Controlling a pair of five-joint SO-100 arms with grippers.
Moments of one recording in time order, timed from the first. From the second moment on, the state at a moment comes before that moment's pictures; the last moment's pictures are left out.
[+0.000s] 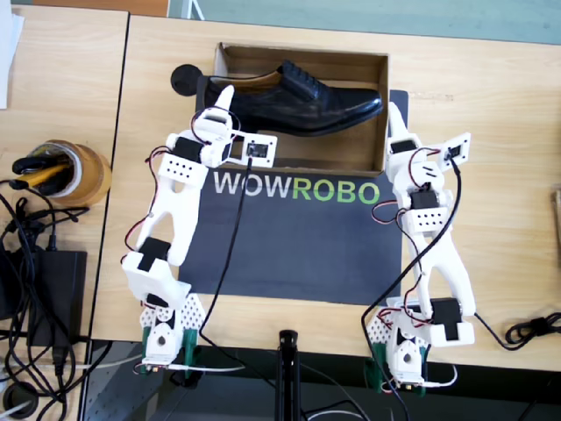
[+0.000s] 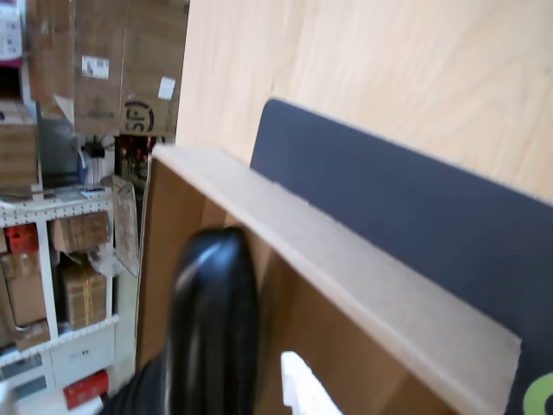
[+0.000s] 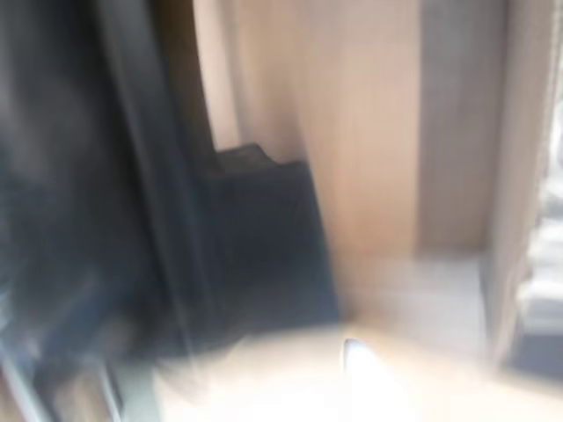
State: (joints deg) arm 0 5.0 70.6 58.2 67.3 -1.7; arm 1 -11.9 93.8 101.5 28.8 -9.7
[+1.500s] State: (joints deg) arm 0 -1.6 119.4 63.4 92.6 0.5; arm 1 1.2 142.9 101.9 57.8 -8.6
